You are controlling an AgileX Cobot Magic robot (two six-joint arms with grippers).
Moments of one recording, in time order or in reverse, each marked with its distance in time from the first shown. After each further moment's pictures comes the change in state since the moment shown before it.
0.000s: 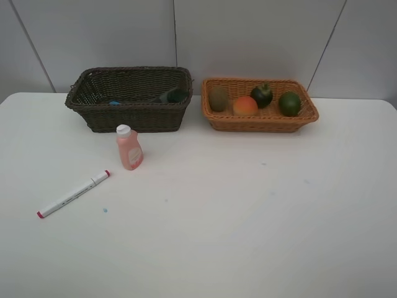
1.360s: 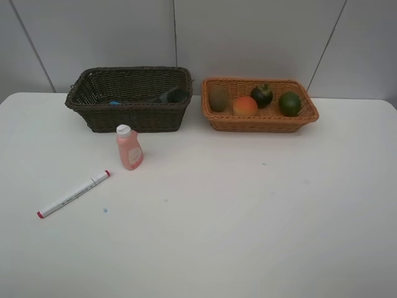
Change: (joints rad) left arm 0.000 0.000 0.000 0.000 0.000 0.000; right arm -0.072 0.000 0.000 -0.007 0.000 0.004
